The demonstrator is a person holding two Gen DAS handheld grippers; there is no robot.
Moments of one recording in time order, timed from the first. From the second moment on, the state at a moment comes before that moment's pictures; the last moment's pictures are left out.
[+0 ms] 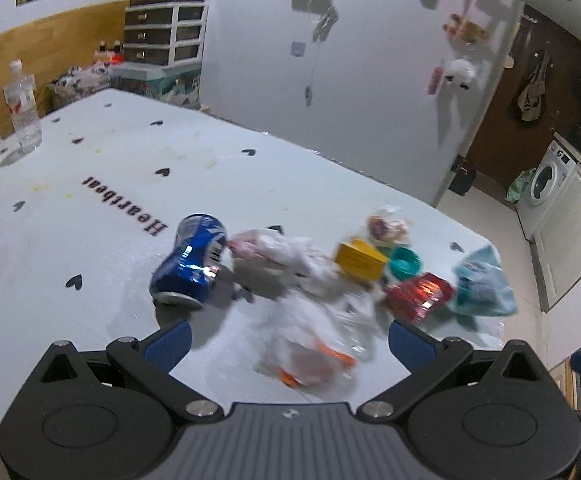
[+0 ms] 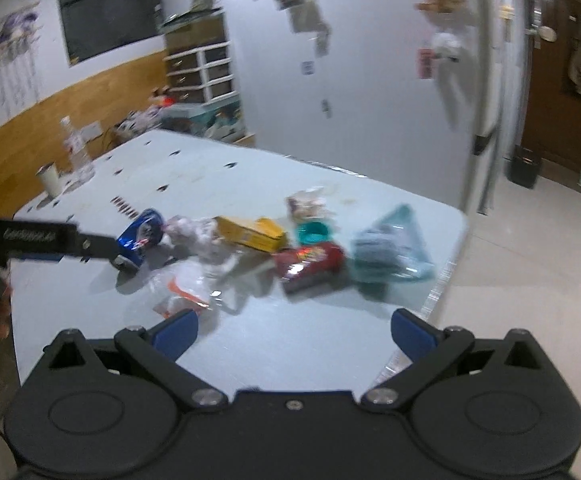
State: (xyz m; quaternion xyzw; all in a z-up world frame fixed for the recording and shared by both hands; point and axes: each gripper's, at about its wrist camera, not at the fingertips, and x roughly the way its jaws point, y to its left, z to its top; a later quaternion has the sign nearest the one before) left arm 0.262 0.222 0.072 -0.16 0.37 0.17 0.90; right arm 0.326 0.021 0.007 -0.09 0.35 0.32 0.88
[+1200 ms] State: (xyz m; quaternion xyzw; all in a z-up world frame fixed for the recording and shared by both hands) left arm 0.385 0.296 -0.006 0.07 0.47 0.19 0.86; right arm 0.323 0.229 -0.110 -0.41 0.29 0.37 0.78
